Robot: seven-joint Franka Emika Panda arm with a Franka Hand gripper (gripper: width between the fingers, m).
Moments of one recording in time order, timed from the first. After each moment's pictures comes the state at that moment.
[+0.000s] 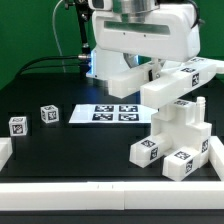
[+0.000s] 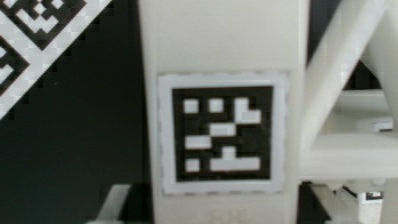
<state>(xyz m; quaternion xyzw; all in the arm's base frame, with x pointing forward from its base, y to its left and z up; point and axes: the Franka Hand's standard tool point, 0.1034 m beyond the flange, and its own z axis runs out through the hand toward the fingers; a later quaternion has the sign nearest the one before) 0.491 0.037 0.131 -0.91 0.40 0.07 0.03</state>
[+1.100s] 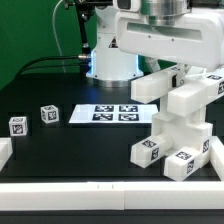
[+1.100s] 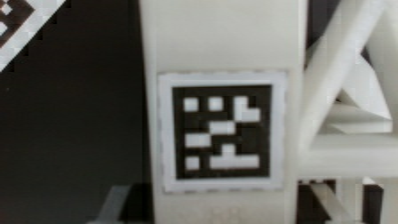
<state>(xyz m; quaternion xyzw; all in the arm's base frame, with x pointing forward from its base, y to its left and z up) 0.510 0.066 0.118 -0.92 0.39 0.07 0.02</state>
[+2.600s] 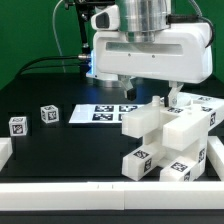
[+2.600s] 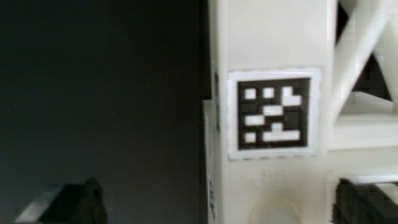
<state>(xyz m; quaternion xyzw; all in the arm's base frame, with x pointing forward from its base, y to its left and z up) 0.534 0.032 0.098 -0.94 0.35 0.01 0.04</state>
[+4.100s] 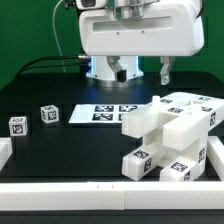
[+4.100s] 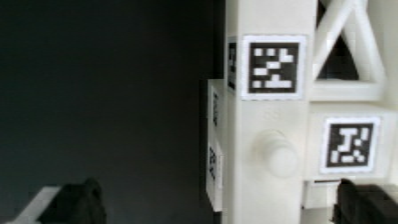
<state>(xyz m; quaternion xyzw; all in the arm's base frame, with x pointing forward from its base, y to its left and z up) 0.527 0.000 0.133 -0.96 0.28 0.01 0.06</state>
